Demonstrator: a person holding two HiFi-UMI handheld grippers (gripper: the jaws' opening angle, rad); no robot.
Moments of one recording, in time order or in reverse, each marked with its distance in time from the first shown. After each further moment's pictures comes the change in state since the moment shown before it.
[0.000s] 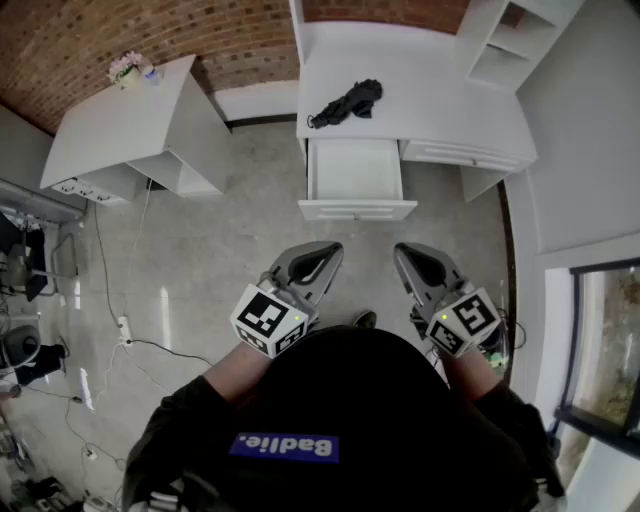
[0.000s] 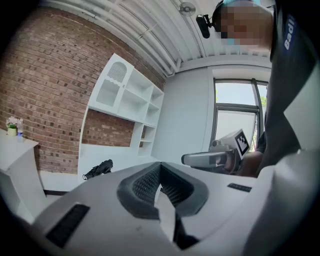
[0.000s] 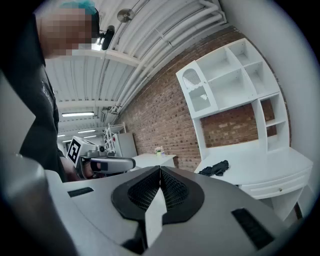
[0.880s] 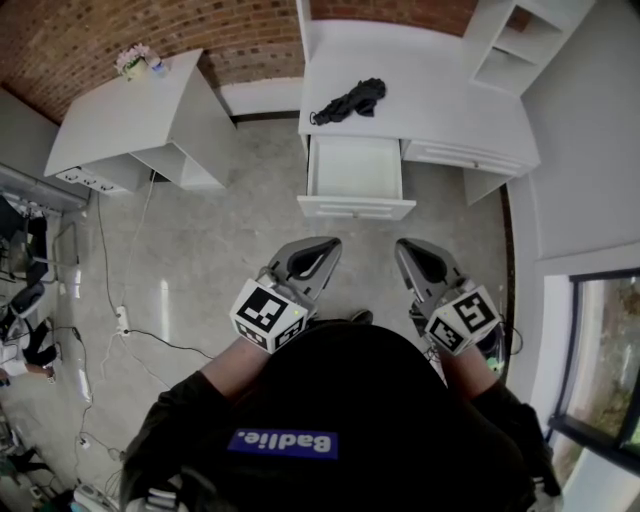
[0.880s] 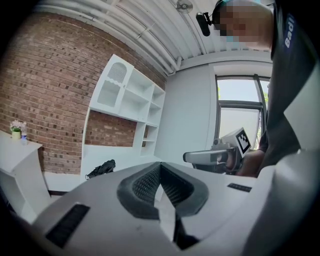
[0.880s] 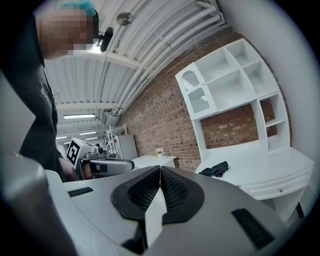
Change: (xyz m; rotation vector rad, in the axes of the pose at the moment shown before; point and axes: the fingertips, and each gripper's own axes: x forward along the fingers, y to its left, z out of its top) left arm 0.007 -0.007 -0.001 0.017 0.010 0.036; right arm -0.011 -0.011 0.003 0.004 -0.024 0.008
